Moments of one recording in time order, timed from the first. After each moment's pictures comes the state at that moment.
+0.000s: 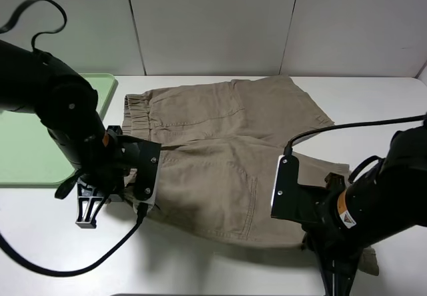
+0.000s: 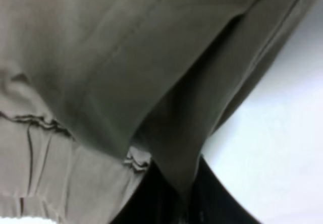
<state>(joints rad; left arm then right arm) -0.64 1.69 -0.78 0.16 0.56 0.85 0.85 1.41 -0.46 -0.07 0.51 -0.33</state>
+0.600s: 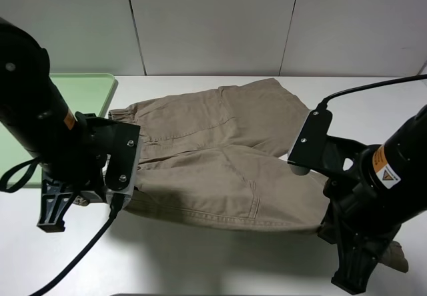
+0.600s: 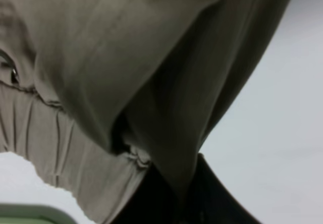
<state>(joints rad) -0.65 1.47 -0.78 0.08 0.78 0.85 0.85 1.23 -0.66 0.00 0.93 -0.15</state>
